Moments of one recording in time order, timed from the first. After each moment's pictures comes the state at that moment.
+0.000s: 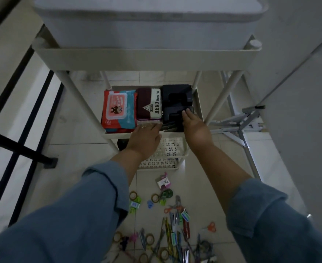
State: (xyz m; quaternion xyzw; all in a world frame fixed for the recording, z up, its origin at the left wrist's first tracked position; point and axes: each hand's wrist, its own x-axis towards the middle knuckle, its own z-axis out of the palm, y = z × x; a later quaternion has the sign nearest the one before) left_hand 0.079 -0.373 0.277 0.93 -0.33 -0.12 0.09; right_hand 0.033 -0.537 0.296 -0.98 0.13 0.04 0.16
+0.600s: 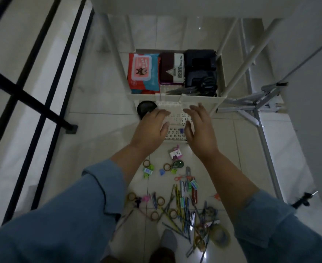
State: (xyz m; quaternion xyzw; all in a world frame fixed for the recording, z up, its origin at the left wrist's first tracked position) left_hand -0.006 -0.297 0.290 0.91 -0.28 -0.09 0.30; right_hand -0.063 -0.453 0.272 -0.94 0.05 -0.16 0.30
